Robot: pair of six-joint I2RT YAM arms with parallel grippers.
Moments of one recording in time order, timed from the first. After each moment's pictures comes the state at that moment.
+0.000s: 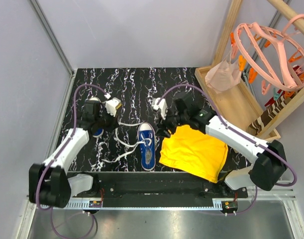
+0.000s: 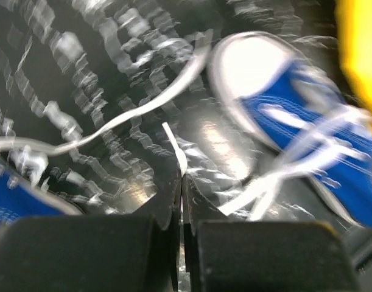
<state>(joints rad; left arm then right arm) -0.20 1.12 0.76 -0.41 0.44 0.27 0.72 1.39 1.17 -0.47 -0.55 -0.25</state>
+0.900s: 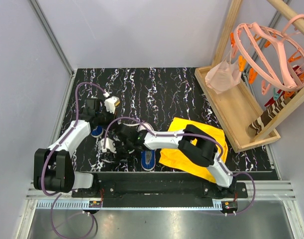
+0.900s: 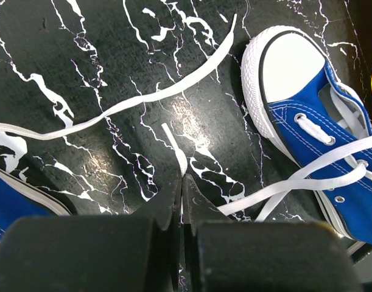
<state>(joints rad) -0.10 1.32 0.82 -0.42 0.47 0.19 1.17 2.16 1.50 -0.09 -0.50 -0.49</state>
